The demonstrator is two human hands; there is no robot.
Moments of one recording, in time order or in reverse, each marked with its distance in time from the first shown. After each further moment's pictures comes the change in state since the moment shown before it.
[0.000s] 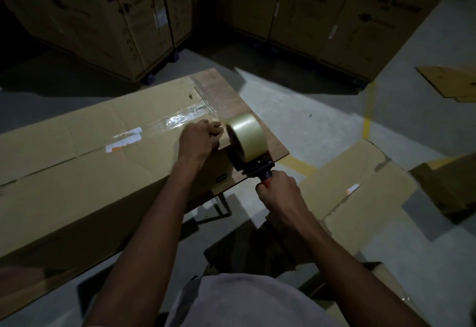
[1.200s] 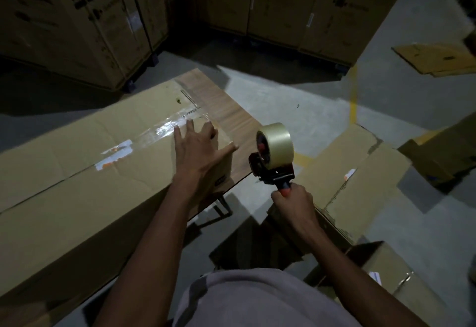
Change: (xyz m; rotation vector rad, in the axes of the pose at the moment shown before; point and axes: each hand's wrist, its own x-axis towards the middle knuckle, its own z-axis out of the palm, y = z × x) left_hand -0.011 -0.002 0.010 0.272 -0.009 0.038; right_hand -0.010 0.043 0.034 0.262 0.117 0.221
